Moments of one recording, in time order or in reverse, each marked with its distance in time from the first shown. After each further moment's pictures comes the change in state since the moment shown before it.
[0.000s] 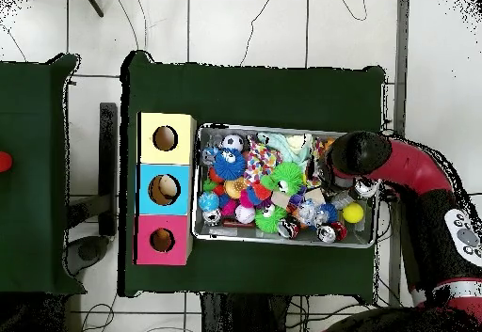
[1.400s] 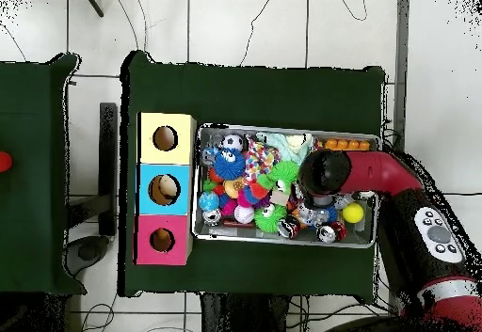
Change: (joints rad) arm 0.050 -0.058 0.033 0.152 -0.265 -0.067 -0.002
